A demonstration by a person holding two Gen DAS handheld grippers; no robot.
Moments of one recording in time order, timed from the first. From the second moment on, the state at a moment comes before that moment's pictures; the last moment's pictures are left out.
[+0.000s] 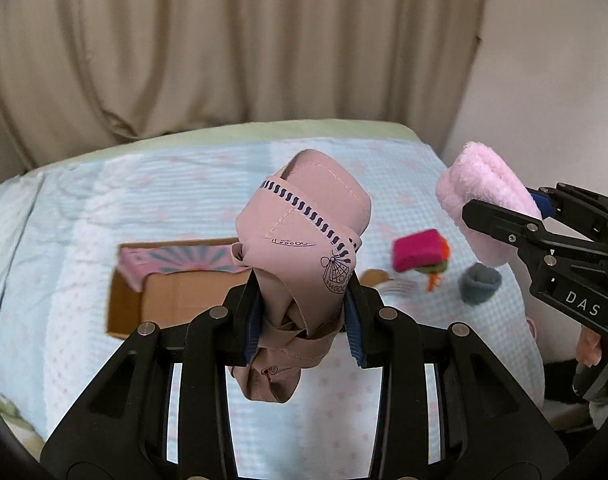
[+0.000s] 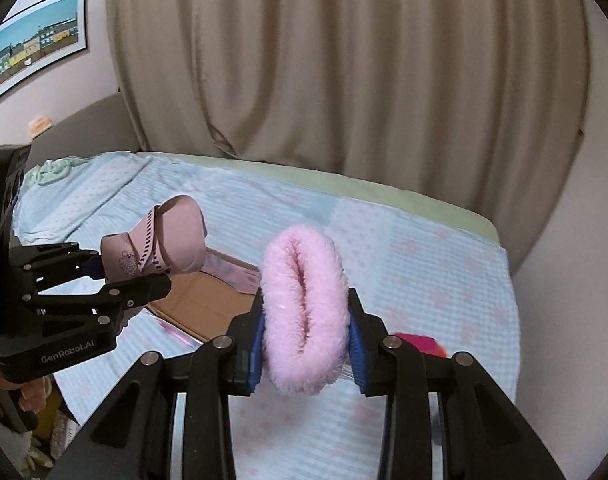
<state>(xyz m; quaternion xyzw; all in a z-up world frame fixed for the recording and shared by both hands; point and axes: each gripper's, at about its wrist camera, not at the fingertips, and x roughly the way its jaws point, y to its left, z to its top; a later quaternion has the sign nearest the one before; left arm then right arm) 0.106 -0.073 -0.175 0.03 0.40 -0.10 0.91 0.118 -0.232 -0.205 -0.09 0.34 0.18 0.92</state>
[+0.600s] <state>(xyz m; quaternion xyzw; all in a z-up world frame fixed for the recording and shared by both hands) 0.161 0.133 -0.200 0.02 0.44 -0.11 0.89 0.173 -0.055 -0.250 -0.05 0.42 0.14 0.89</state>
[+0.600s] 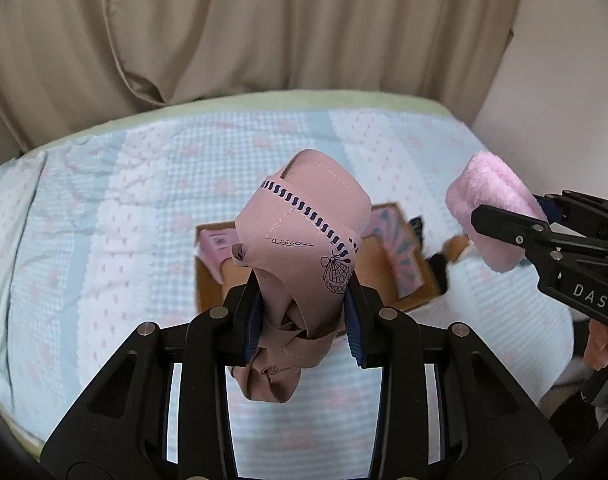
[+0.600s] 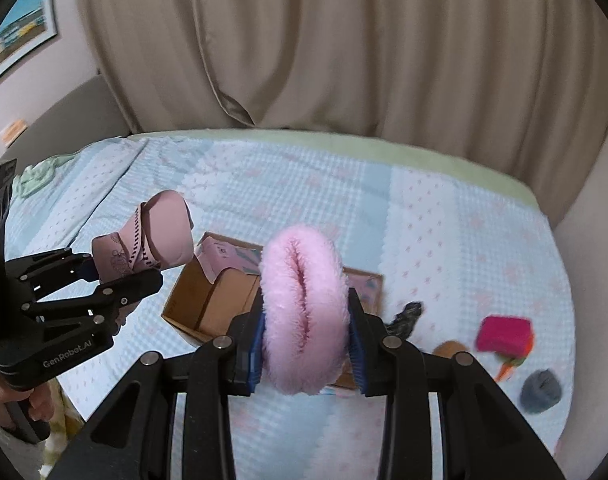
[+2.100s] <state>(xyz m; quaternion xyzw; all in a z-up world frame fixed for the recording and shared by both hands) 0.295 0.133 -0.408 0.11 0.62 -0.20 0.75 0.316 -0.027 -0.447 0.05 0.63 0.07 0.77</state>
